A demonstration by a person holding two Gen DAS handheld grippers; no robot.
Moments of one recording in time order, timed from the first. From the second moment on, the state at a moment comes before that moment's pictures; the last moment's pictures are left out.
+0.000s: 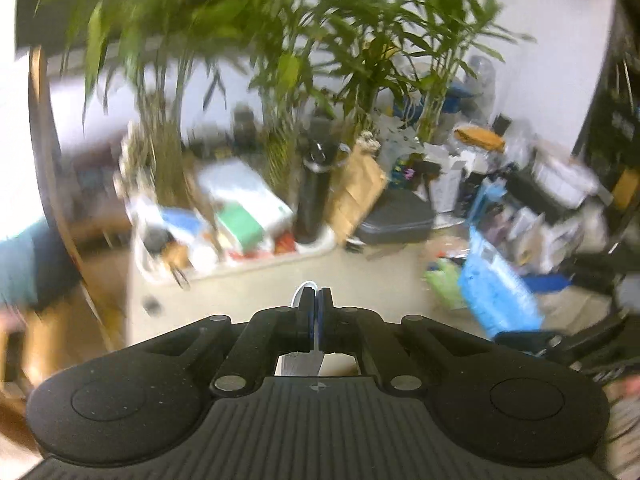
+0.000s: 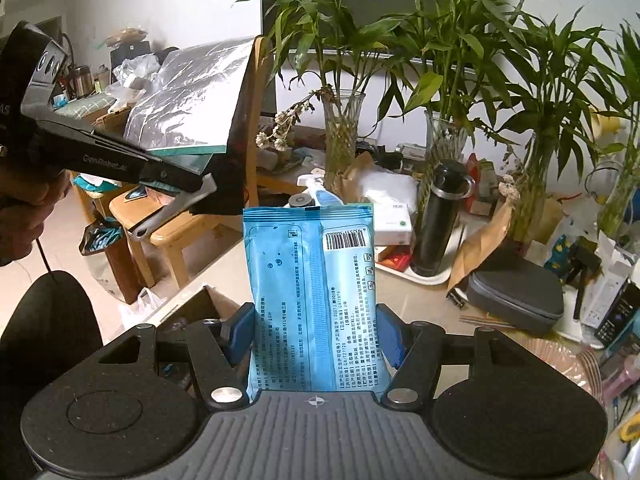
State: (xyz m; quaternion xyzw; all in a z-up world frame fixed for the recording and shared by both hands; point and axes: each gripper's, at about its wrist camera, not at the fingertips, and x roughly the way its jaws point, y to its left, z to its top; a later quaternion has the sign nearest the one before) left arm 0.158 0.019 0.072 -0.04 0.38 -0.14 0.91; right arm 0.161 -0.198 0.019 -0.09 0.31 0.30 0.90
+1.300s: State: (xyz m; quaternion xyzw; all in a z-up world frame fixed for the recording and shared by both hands) left arm 0.053 0.048 -0.002 -0.07 0.41 -0.07 0.91; right arm 0.125 -0.131 -0.038 -0.09 0.37 0.21 0.90
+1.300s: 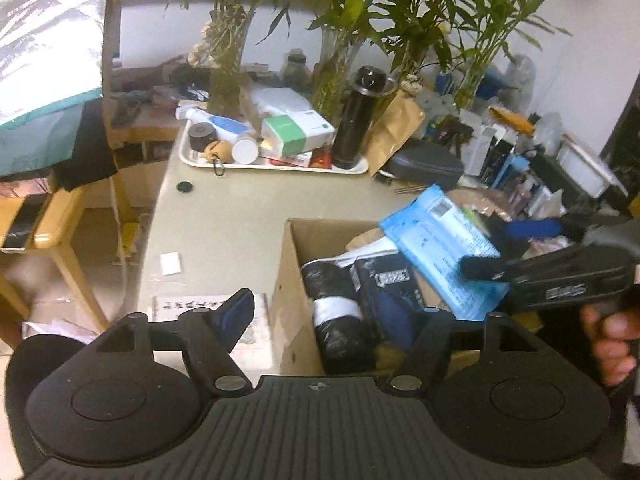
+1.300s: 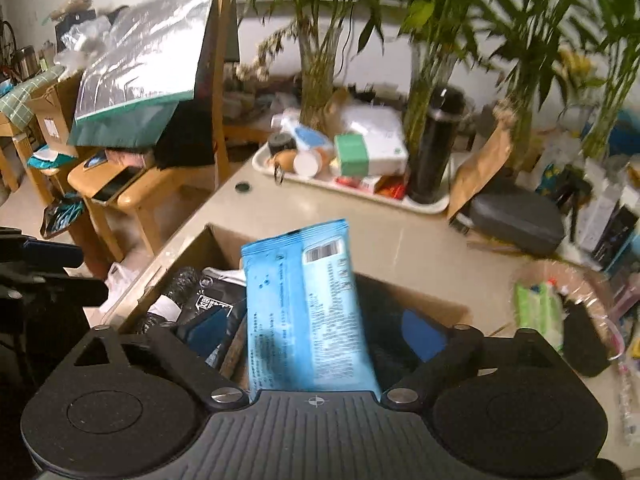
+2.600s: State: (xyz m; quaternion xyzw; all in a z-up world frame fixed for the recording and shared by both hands) left arm 0.015 -0.010 -0.028 0.04 0.44 -0.05 0.90; right arm 0.045 -0.195 -0.082 -0.05 0.43 0.13 0.89
